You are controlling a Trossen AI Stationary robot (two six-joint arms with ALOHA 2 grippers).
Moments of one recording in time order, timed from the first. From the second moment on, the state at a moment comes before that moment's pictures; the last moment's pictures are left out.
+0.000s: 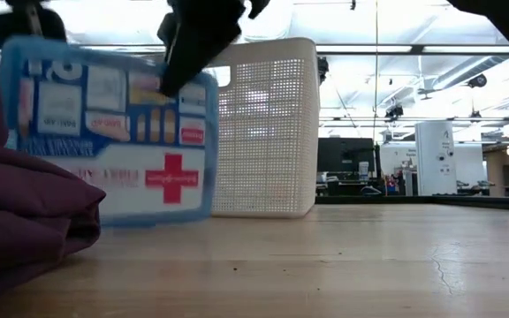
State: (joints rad) left arm -0.70 0.96 0.67 -0.17 -0.59 -1.06; right arm 0.22 2.38 2.35 -1.09 0.05 -0.28
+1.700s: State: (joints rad) left arm -0.82 0.56 0.67 -1.10 -1.29 -1.46; right arm -0.14 2.05 2.35 -1.37 0.33 0.35
